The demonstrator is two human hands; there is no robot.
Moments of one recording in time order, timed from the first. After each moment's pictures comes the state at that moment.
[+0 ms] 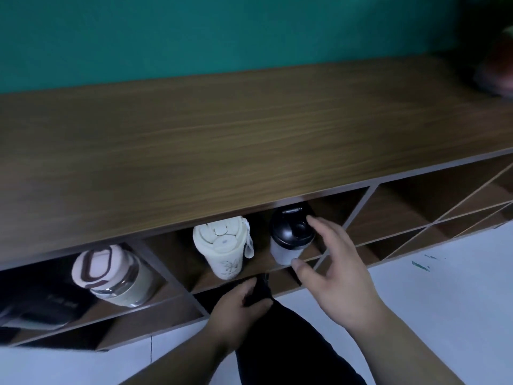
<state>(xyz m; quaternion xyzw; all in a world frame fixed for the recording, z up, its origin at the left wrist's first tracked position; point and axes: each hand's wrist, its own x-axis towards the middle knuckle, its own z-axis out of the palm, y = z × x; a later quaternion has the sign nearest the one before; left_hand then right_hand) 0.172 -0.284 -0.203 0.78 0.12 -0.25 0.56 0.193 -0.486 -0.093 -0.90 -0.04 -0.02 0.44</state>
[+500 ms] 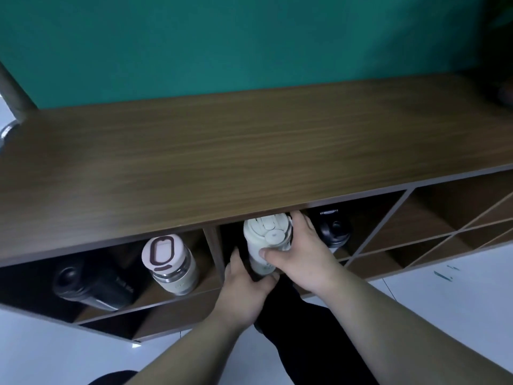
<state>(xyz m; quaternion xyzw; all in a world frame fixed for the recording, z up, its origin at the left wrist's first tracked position) 0.168 -0.227 -0.151 0.81 0.15 -0.11 0.56 0.214 -0.372 -0.070 -0.90 -0.03 0.09 0.43</state>
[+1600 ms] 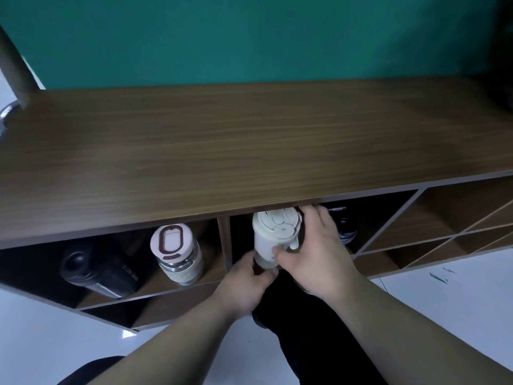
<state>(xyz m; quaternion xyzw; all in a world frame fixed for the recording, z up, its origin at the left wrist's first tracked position) 0.171 -0.207 -0.145 0.84 0.10 -0.22 0.49 0.194 -0.368 -0.067 -0.94 -0.08 -0.02 0.34</state>
